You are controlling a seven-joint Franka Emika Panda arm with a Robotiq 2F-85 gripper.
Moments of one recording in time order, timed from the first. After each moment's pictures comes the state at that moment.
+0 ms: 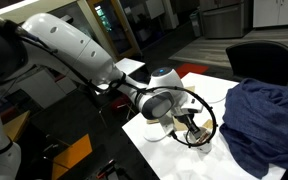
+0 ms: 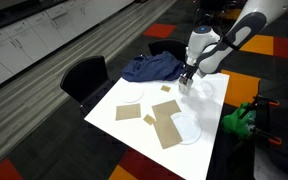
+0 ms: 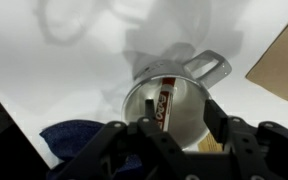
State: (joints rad) arm -0.01 0.53 -0.14 -2.18 0.01 2.82 0.18
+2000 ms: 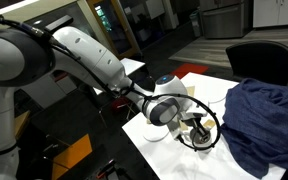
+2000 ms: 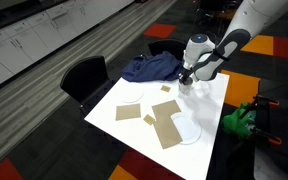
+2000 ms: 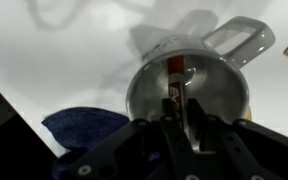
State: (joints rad) arm 0.09 0.66 -0.25 -2.11 0.01 2.95 0.25
